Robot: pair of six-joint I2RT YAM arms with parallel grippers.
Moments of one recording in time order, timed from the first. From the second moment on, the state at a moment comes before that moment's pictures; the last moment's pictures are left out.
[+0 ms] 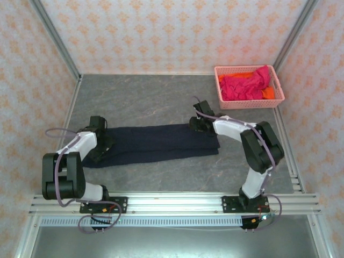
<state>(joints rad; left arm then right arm) 0.14 1.43 0.72 -0.67 -0.13 -0.85 0.49 1.81 1.06 -0.27 0.05 0.48</state>
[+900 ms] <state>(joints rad) -0.19 2.49 2.21 -0.88 -0.13 -0.83 0.55 1.44 0.60 -0.17 0.07 0.66</state>
